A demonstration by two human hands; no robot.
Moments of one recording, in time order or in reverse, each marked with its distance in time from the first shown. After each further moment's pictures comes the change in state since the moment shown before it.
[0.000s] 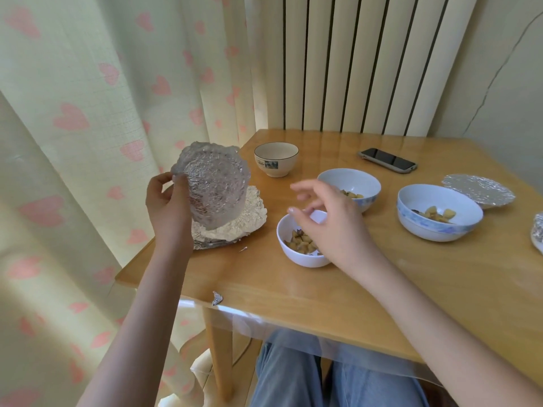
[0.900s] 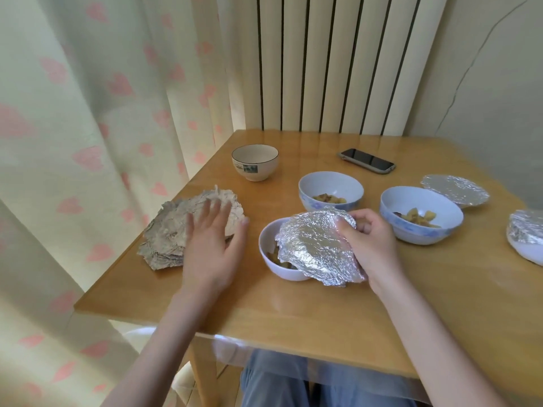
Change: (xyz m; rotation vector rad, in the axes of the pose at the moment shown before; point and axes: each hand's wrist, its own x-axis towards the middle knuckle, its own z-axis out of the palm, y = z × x) left_hand -0.043 -0.045 0.029 0.883 -0.556 0.371; right_hand -0.009 0.079 -0.016 0.389 0.349 0.583
